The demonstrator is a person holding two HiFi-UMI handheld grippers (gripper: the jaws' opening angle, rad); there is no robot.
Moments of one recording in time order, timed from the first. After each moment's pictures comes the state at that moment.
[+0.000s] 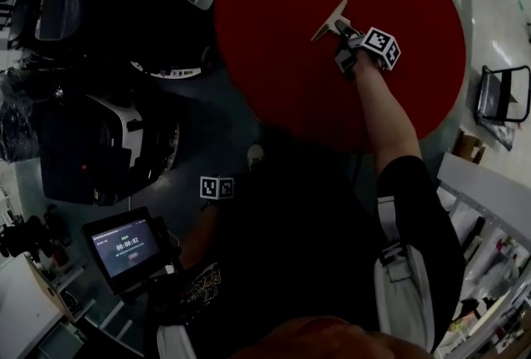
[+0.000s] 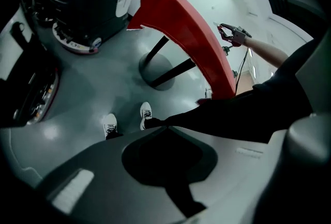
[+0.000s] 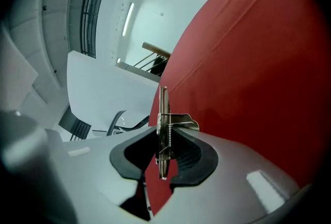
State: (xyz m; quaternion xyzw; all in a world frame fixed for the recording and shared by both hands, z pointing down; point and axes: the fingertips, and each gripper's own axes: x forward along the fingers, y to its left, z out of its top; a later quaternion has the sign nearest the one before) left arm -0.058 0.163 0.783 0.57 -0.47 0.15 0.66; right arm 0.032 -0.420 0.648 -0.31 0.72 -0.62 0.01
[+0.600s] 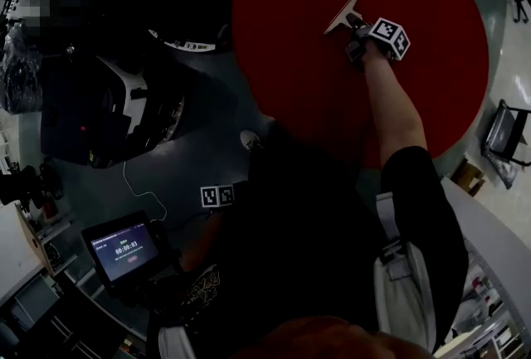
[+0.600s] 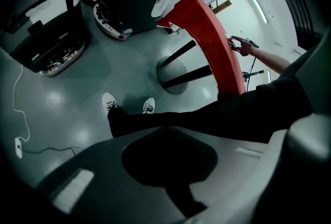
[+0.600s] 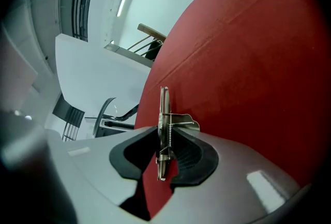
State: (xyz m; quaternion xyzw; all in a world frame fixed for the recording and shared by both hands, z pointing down) left arm -0.014 0.199 0.807 0.44 -0.54 0.07 0.71; right arm -0.021 -0.467 0.723 -0.29 0.71 -0.63 -0.08
